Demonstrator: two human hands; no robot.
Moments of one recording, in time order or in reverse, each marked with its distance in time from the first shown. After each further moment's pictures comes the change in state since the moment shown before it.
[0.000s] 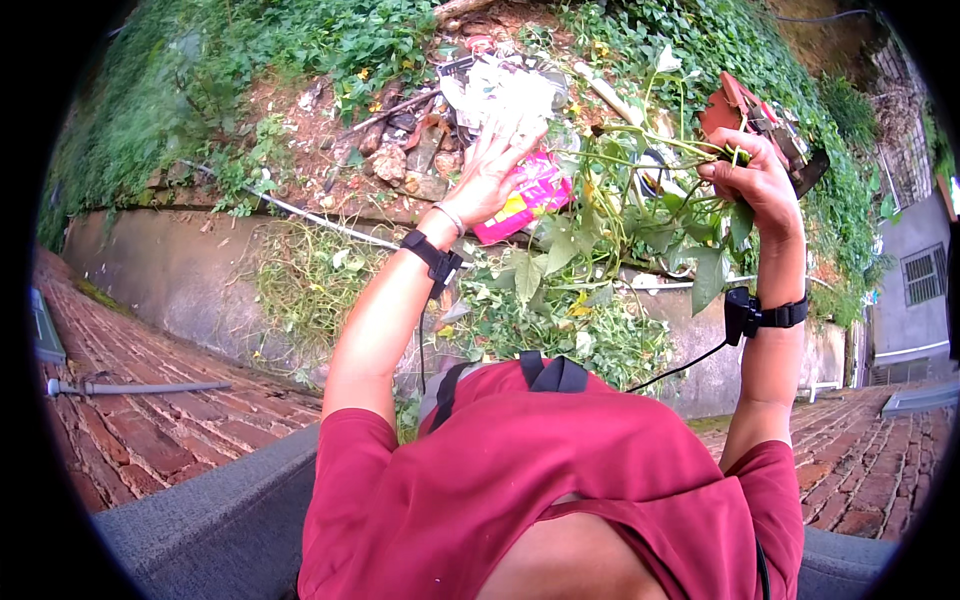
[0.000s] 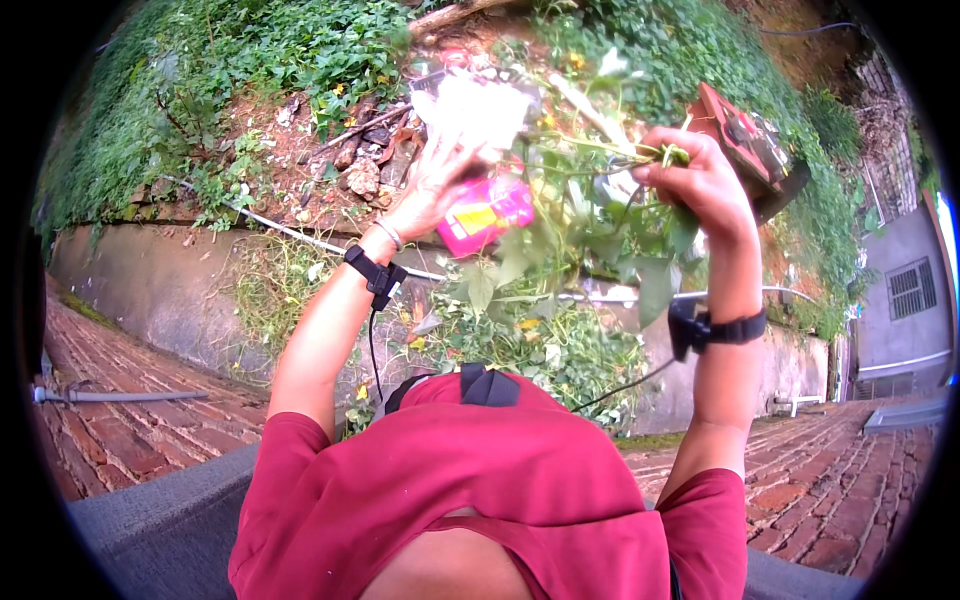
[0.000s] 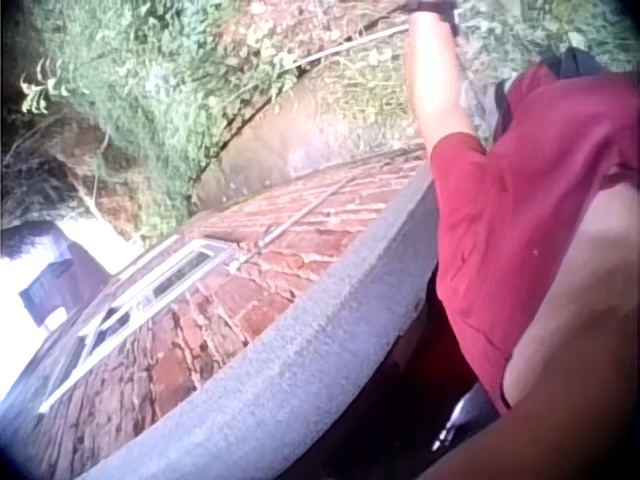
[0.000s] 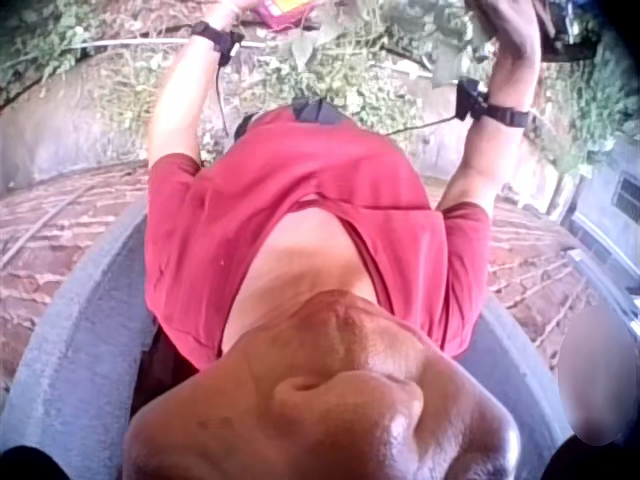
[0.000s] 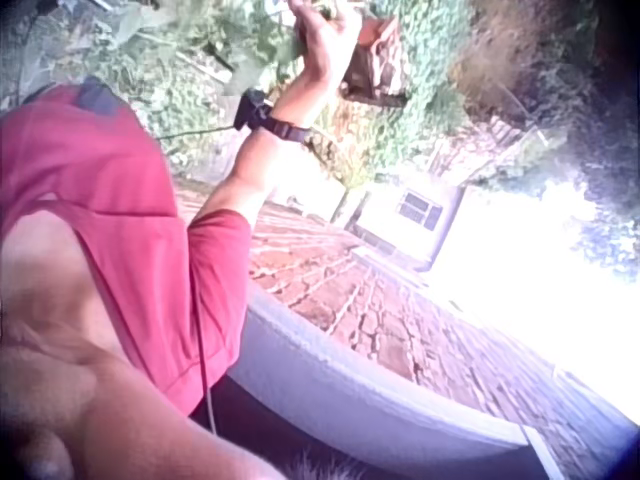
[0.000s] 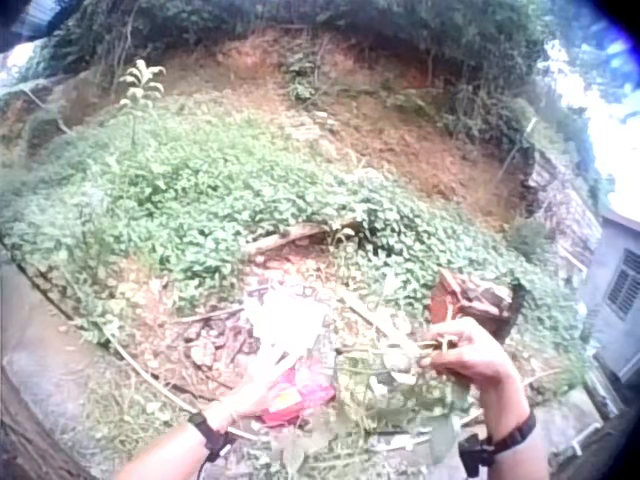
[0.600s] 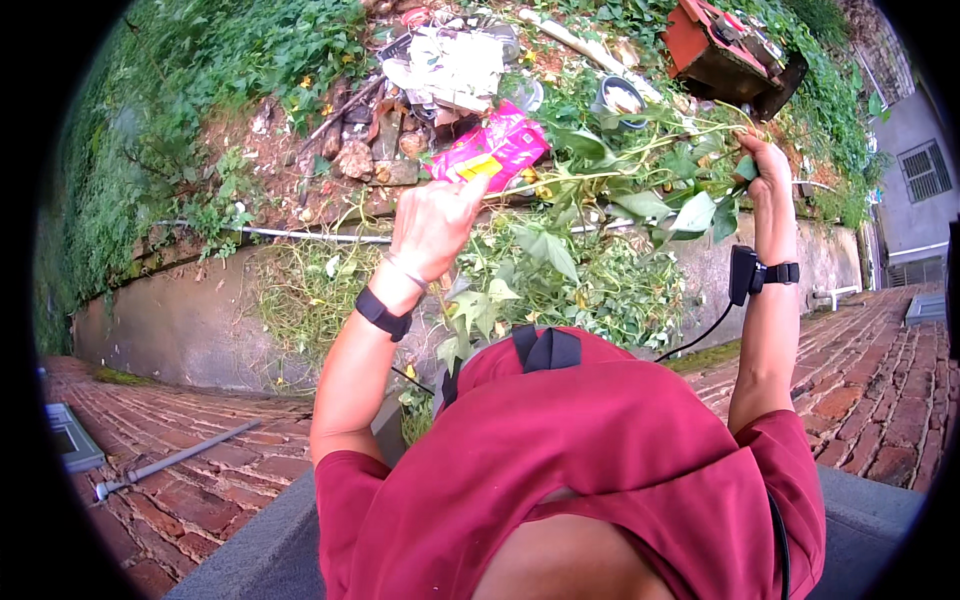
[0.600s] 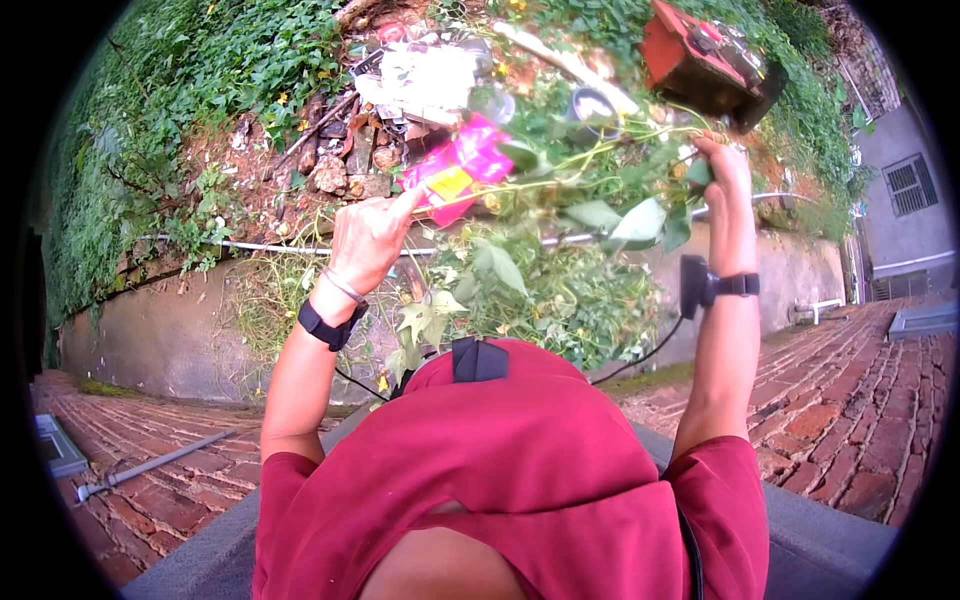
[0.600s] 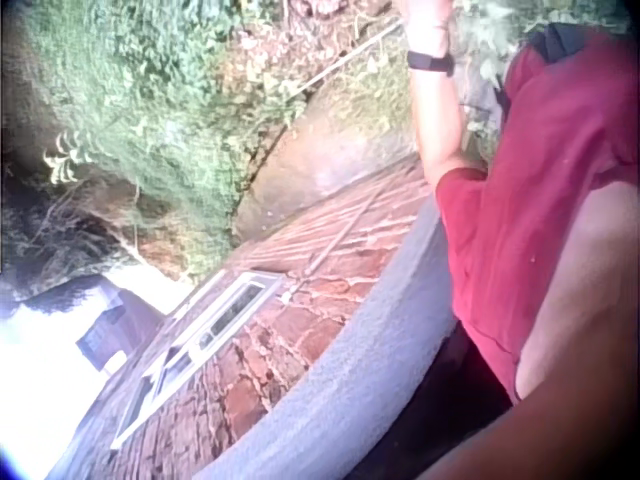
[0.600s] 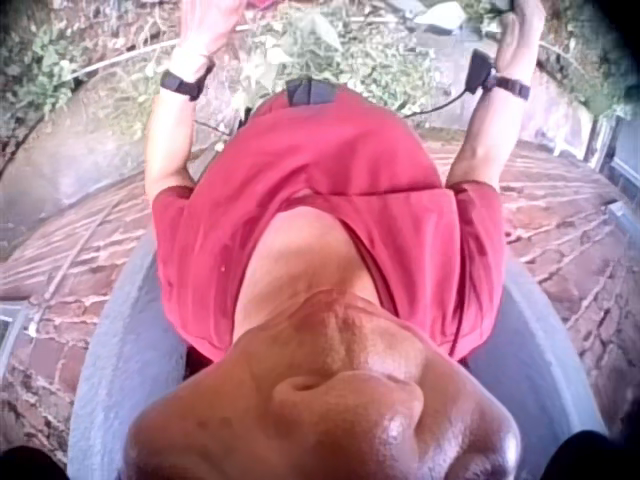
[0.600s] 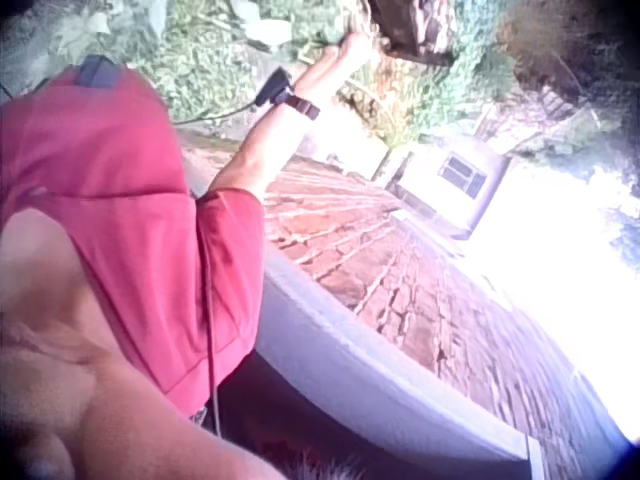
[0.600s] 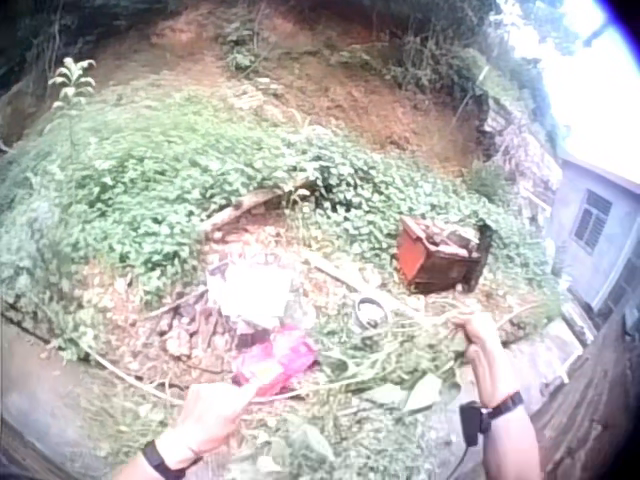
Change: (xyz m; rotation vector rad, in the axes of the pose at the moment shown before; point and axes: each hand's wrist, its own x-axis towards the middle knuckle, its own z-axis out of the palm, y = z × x) left_hand -0.031 0.068 -0.033 0.321 -0.174 0.093; right_hand -0.058 0.178 -0.100 0.414 0.908 0.431
